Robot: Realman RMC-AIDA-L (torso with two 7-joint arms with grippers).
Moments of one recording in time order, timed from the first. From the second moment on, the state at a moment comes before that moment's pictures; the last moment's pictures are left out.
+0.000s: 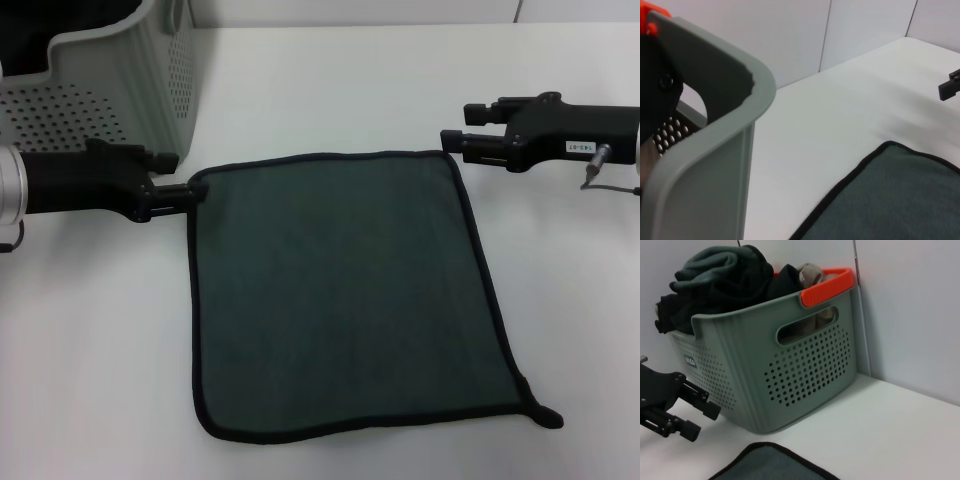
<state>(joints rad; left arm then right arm) -0.36 -2.09 0.96 1.15 2.10 1.35 -1.81 0.62 2.01 -1.07 -0.70 -1.72 -1.21 1.57</state>
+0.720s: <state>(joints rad) -0.27 -2.02 0.94 0.87 1.55 2.02 -1.29 0.36 2.03 -1.42 -0.70 -1.25 -1.70 1.17</state>
